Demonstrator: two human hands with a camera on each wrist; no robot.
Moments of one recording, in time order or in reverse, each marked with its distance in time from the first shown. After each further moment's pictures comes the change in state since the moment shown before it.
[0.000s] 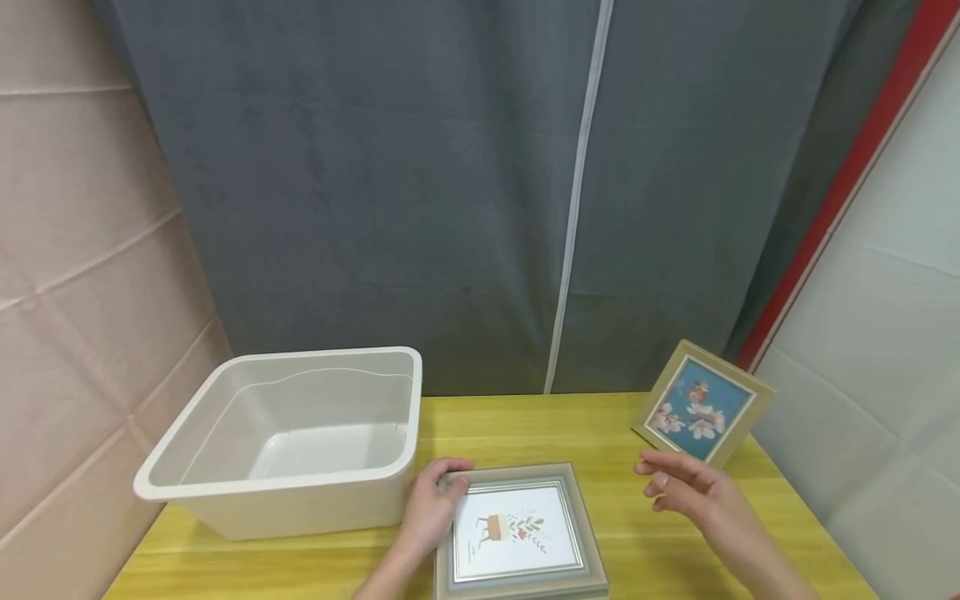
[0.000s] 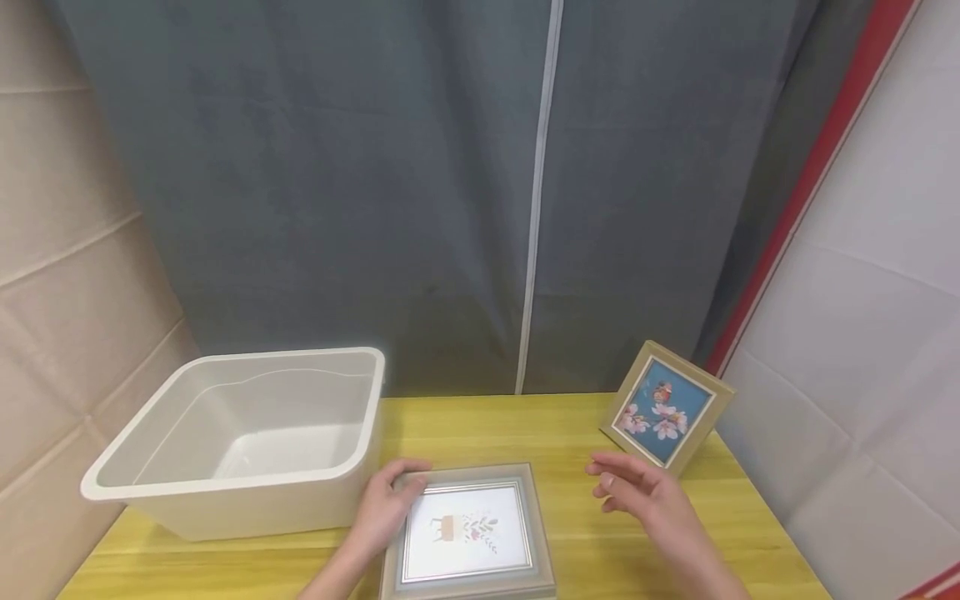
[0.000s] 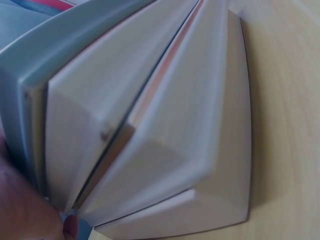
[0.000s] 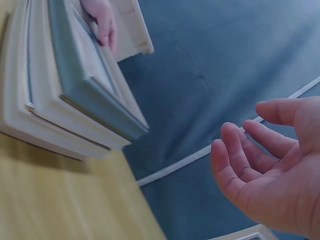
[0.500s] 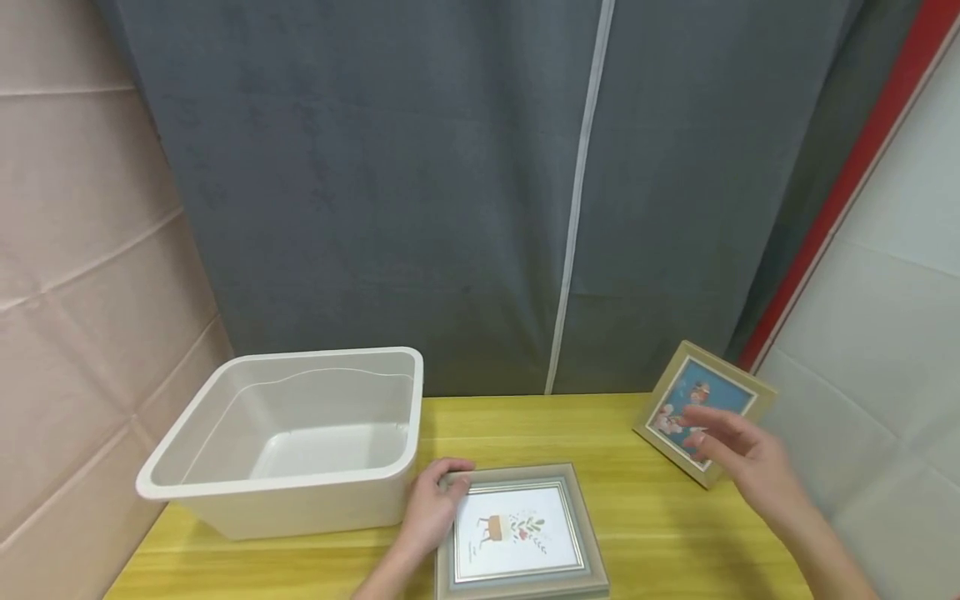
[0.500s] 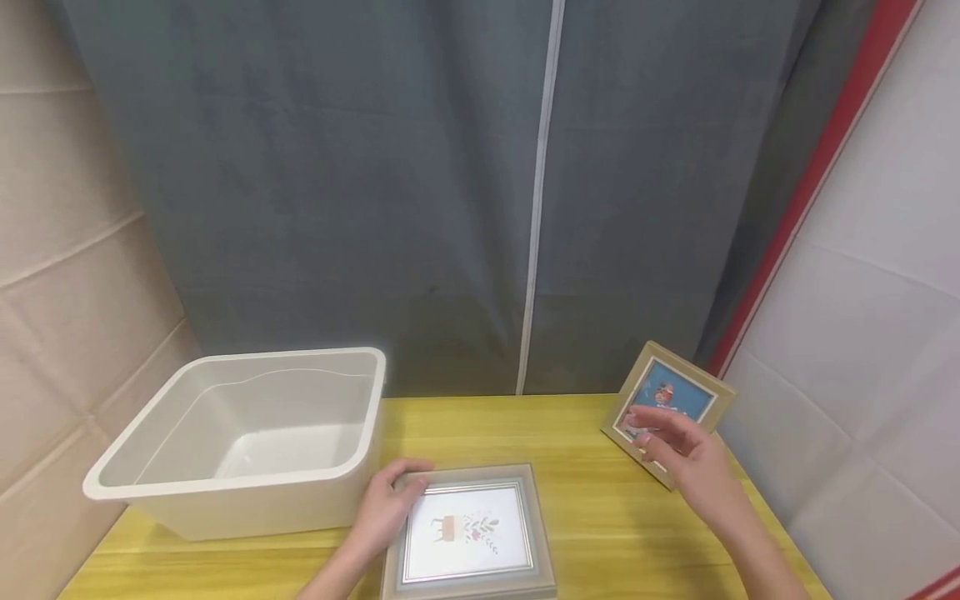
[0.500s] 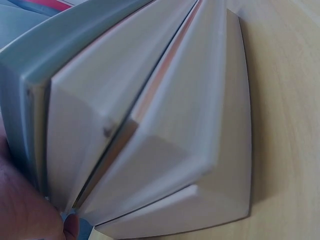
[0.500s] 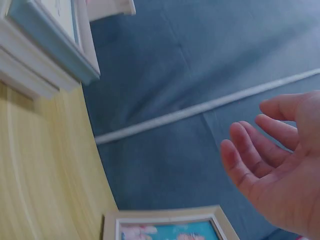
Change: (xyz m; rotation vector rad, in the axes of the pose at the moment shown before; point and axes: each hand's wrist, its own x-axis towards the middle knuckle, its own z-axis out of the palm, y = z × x) left_hand 0.001 0.001 0.000 0.011 -0.004 0.010; right_hand 0.019 -0.024 -0.046 -0.262 0.155 -0.240
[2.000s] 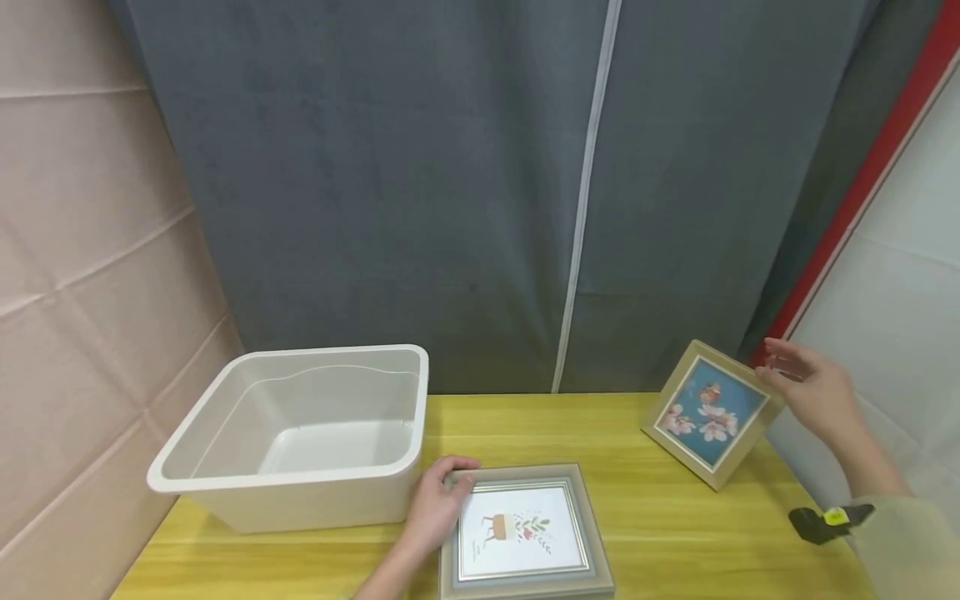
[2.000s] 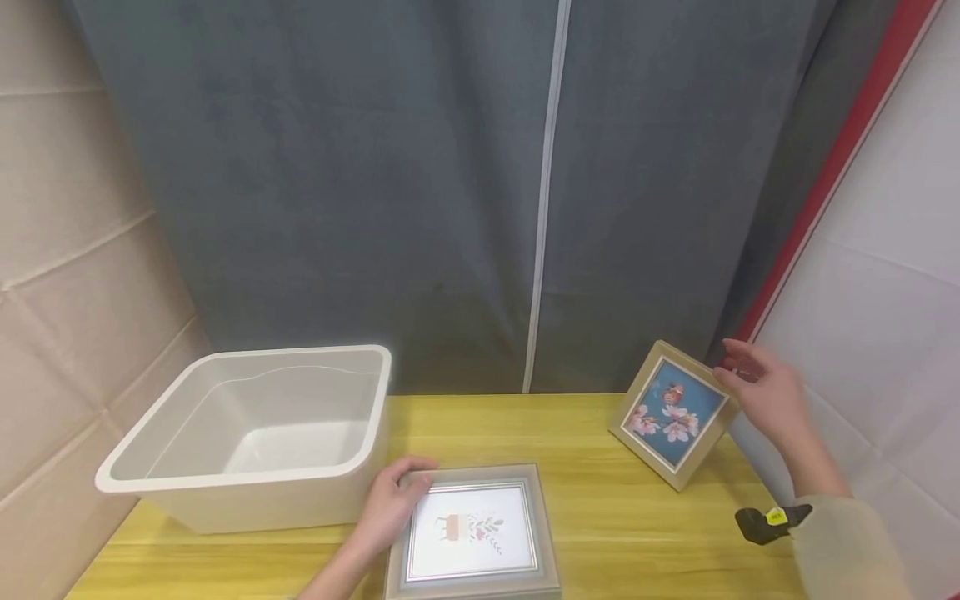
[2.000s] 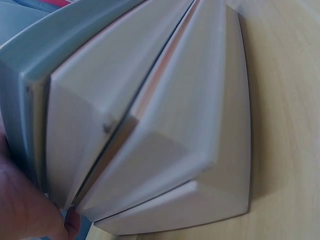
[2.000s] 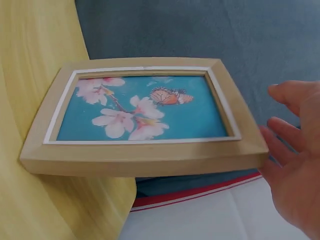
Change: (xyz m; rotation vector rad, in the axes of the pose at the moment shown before) left_hand -0.004 0.000 -0.004 -0.014 -0.017 -0.012; right_hand 0.082 0.064 -0.097 -0.471 0.166 0.121
